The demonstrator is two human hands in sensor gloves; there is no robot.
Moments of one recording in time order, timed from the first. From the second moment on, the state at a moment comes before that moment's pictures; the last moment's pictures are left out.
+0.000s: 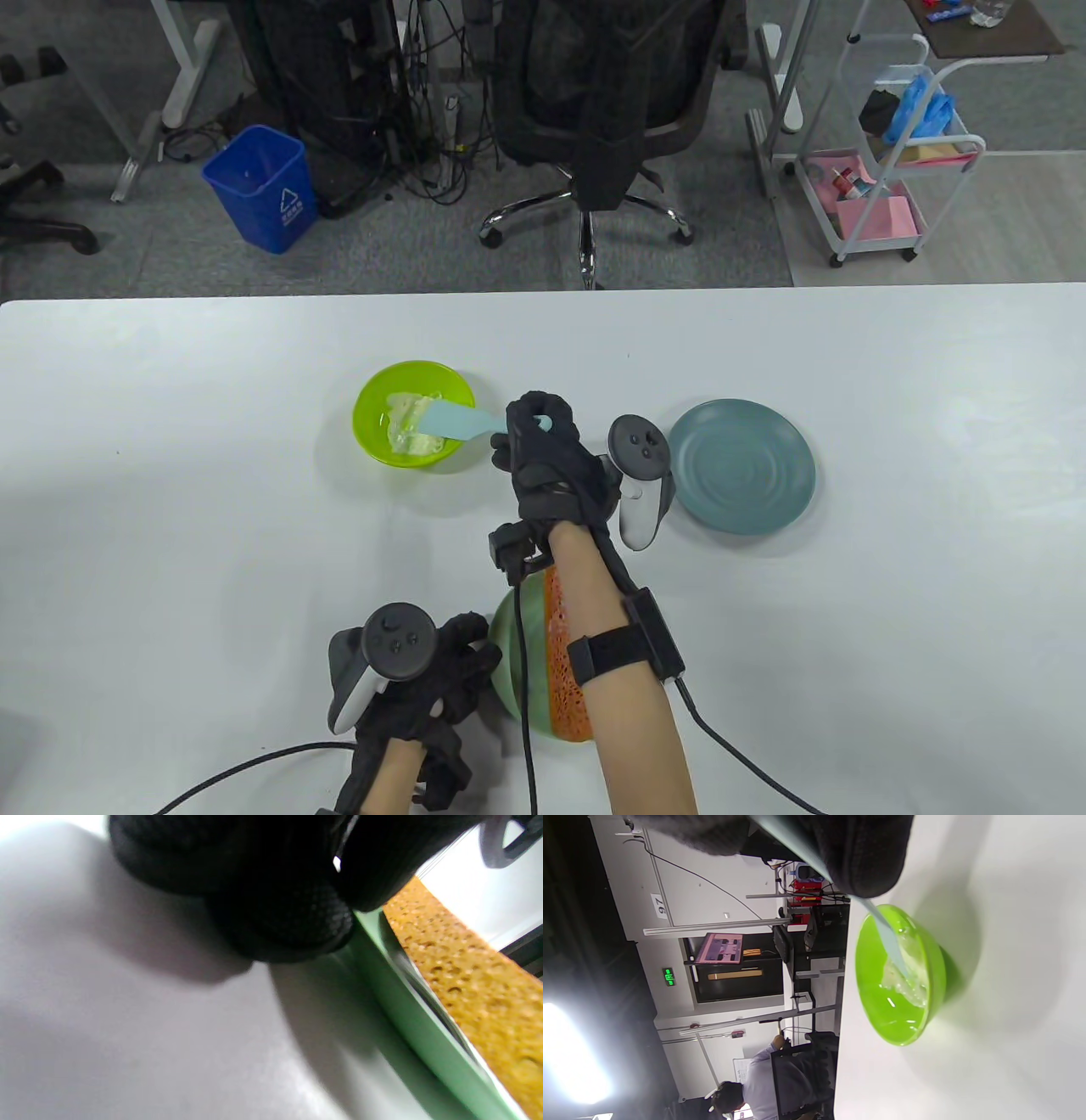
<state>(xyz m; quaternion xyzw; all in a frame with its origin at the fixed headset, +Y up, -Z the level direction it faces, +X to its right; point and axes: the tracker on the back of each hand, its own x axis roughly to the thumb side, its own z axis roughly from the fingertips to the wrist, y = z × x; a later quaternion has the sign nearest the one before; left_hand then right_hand) -0.172 -0.784 -0.171 -0.18 -0.05 0.34 0.92 0.027 -0.714 -0.328 -0.05 0.12 0.70 0.71</state>
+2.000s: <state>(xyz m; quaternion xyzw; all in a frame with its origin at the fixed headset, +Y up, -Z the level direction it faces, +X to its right) -0.171 -0.785 -0.171 -0.18 -0.05 0.33 0.93 0.247 -0.771 -0.205 0.01 0.01 0.50 0.86</state>
